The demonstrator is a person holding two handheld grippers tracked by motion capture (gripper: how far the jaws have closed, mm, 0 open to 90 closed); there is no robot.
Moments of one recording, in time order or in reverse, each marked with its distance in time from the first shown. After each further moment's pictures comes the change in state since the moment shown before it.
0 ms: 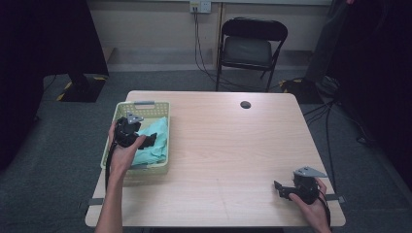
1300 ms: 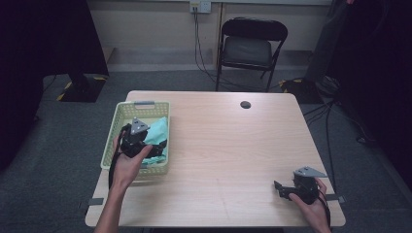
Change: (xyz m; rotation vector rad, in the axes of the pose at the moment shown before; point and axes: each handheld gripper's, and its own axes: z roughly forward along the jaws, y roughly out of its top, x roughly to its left) left arm -0.039 -0.002 -0.033 -0.071 -0.156 0.028; right arm 0.000 0.000 0.000 0.000 -0.001 0.001
